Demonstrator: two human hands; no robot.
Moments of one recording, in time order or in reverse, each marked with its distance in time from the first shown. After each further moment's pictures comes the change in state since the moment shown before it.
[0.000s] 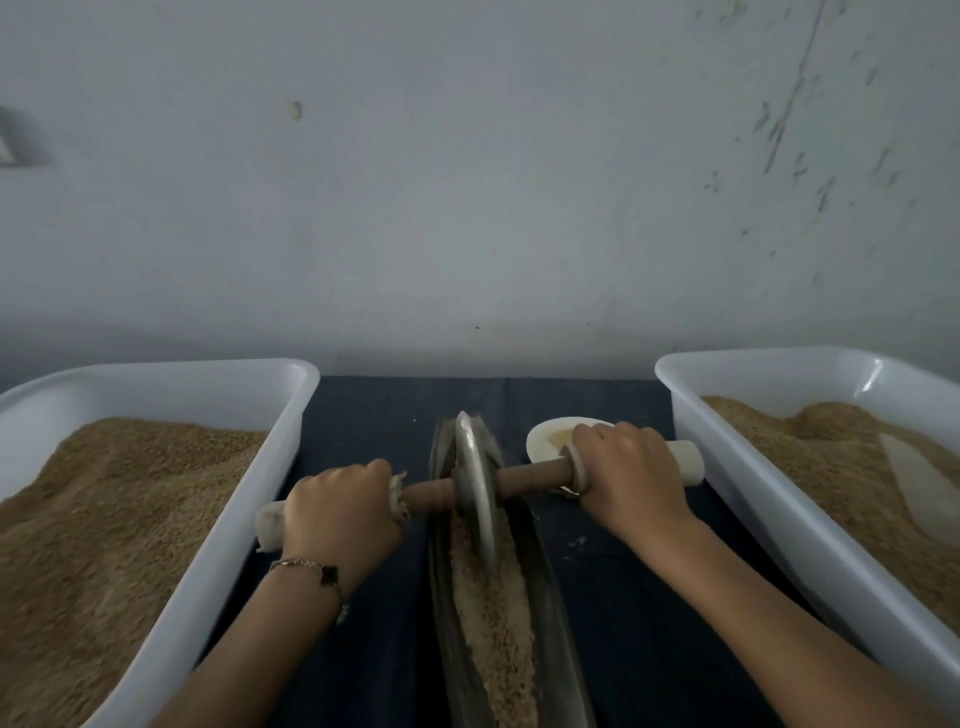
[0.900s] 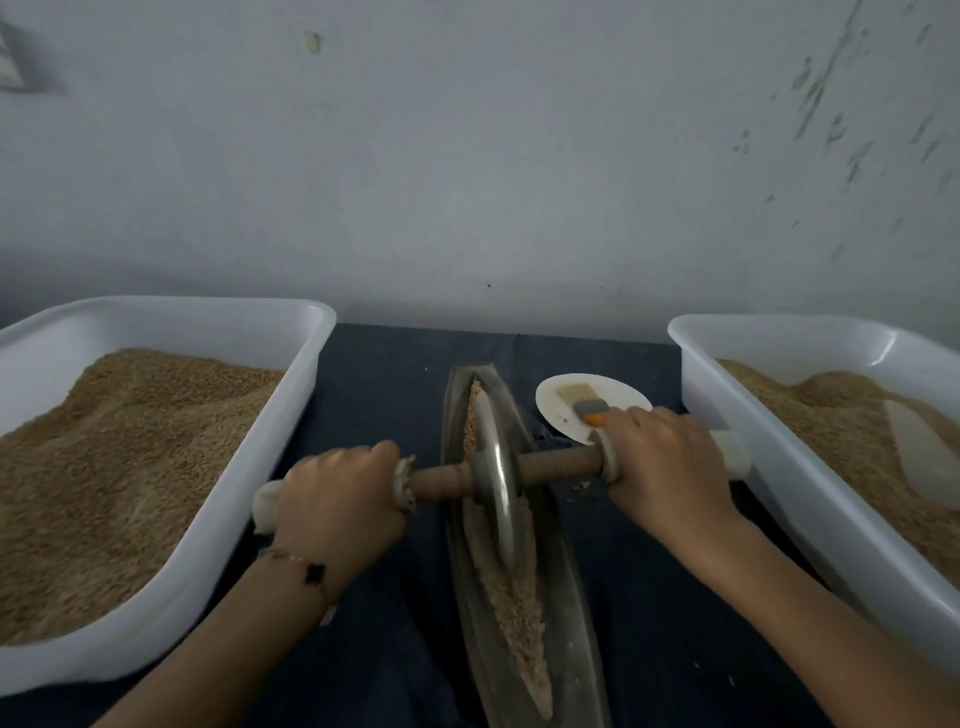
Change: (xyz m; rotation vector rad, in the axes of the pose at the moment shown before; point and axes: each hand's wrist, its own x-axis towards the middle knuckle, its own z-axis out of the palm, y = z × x) left_hand -0.056 -0.003 -0.011 -0.062 -0.007 0.032; right_hand -0.048 -0.003 -0.023 0.047 0.114 -0.043
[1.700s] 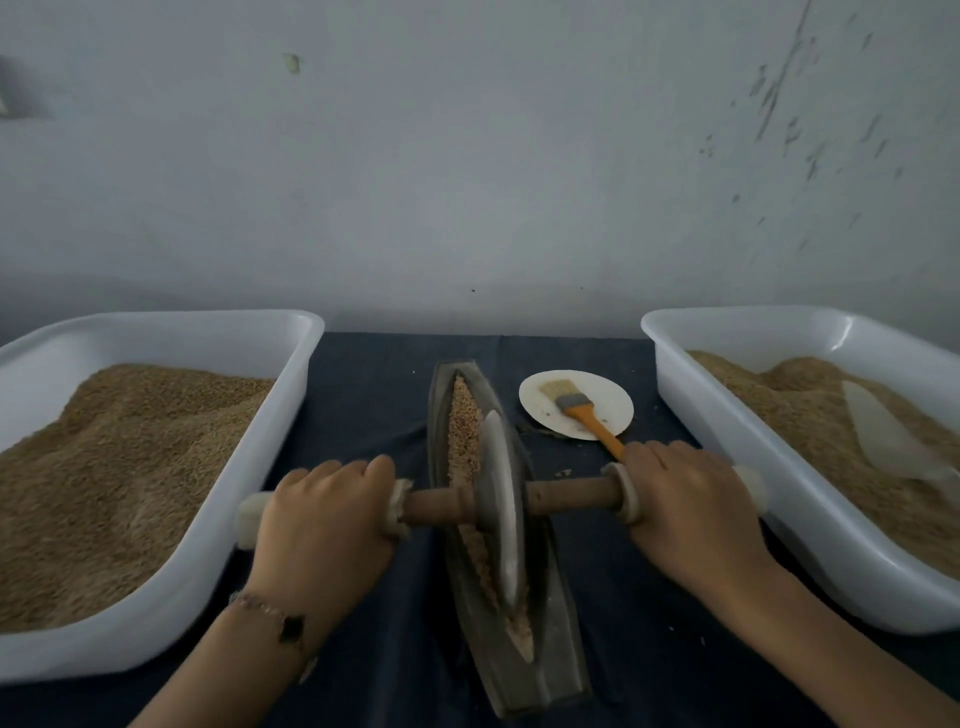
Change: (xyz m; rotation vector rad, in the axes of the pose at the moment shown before) left_hand -0.036 0.007 -0.028 -0.021 0.152 0.238; right_hand -0.051 0.003 -0.032 0.021 -0.023 0.020
